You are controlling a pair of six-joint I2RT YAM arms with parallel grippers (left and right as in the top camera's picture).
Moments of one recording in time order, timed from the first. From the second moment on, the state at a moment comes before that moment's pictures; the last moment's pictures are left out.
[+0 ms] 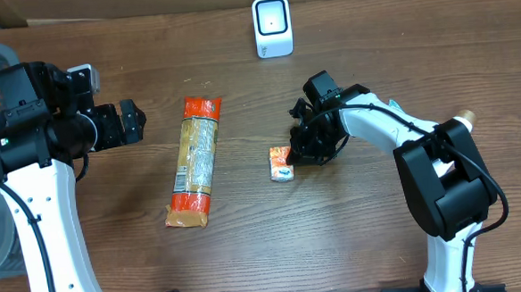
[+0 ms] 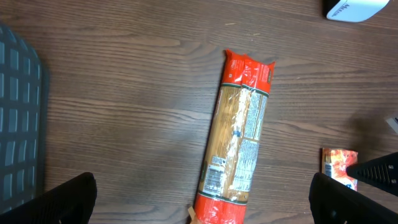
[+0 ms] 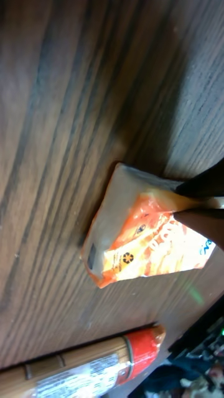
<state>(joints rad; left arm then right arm) 0.31 1.42 1.52 -1.16 0.22 0.09 0.45 2.08 1.37 -0.75 -0.60 0.33</state>
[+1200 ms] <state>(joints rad) 0.31 1.42 1.52 -1.16 0.22 0.09 0.29 1.82 1.37 -0.81 -1.28 0.00</state>
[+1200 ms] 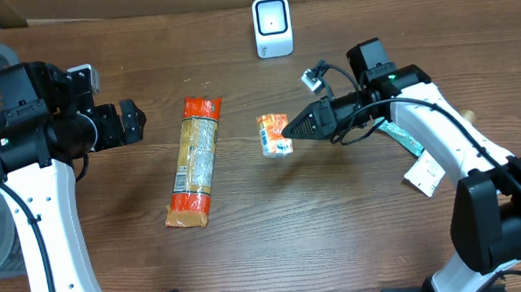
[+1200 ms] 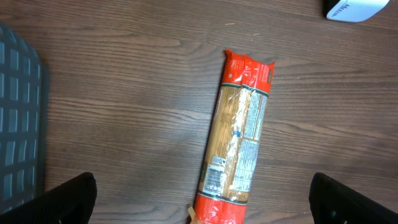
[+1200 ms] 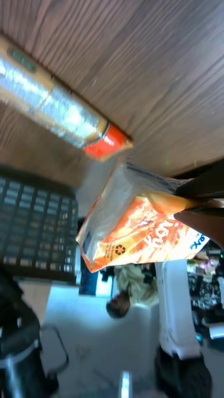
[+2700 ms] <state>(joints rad) 0.31 1.42 1.52 -1.16 0.22 0.09 0.19 1.82 1.39 -0.15 -1.26 0.55</state>
